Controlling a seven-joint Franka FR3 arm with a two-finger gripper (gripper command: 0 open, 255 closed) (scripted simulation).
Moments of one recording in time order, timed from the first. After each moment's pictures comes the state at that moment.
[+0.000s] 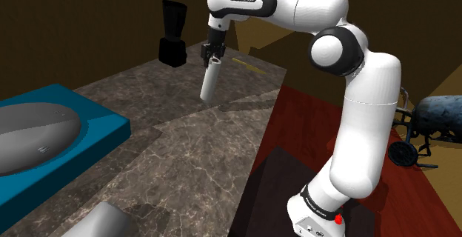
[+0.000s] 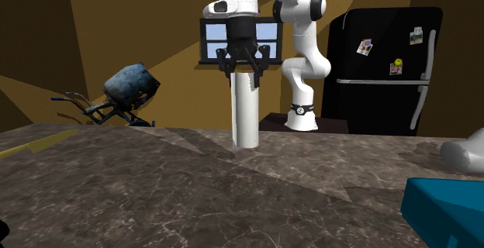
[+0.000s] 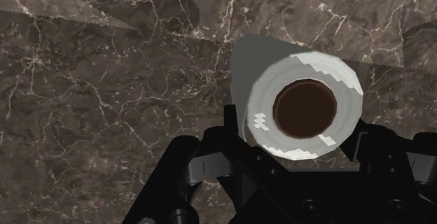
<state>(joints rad) -0.08 0.42 -0.06 -1.36 0.07 1.73 -0.16</state>
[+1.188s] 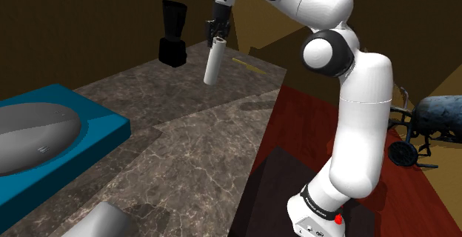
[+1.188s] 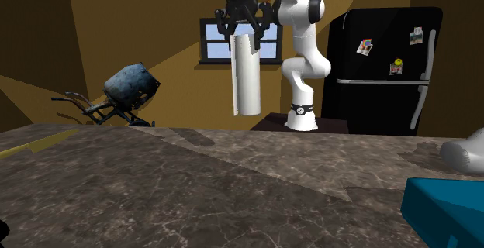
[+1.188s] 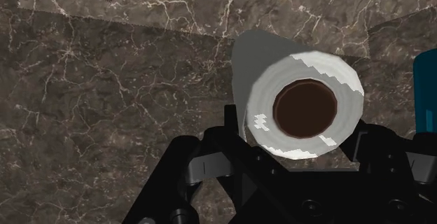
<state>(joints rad) -0.09 0.48 -0.06 -1.02 0.07 1.45 -0.15</state>
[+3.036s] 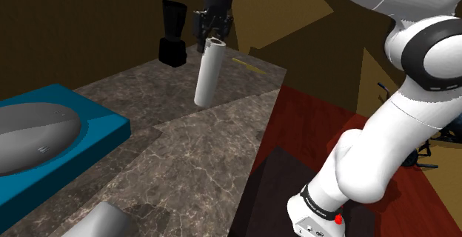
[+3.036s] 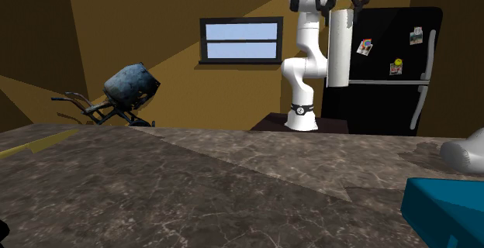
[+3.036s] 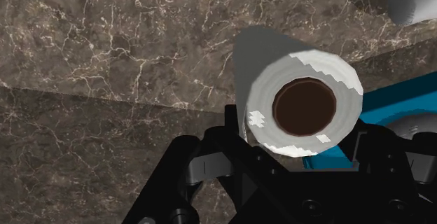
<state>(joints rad) 0.15 -0.05 0.10 -1.58 0.07 1.50 0.24</state>
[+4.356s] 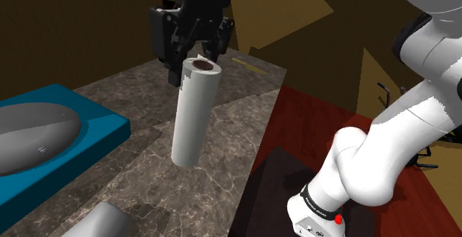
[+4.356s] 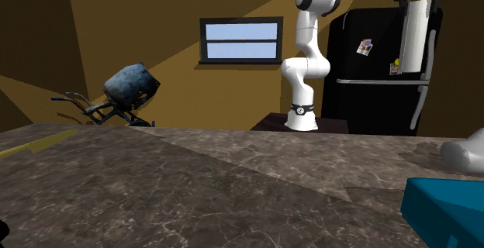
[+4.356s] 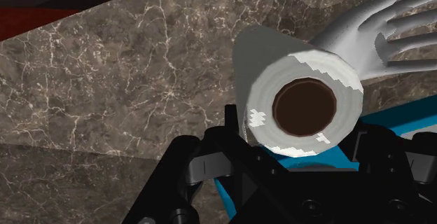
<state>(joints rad) 0.36 -0.14 0.37 -1.57 0.12 1.45 0.72</state>
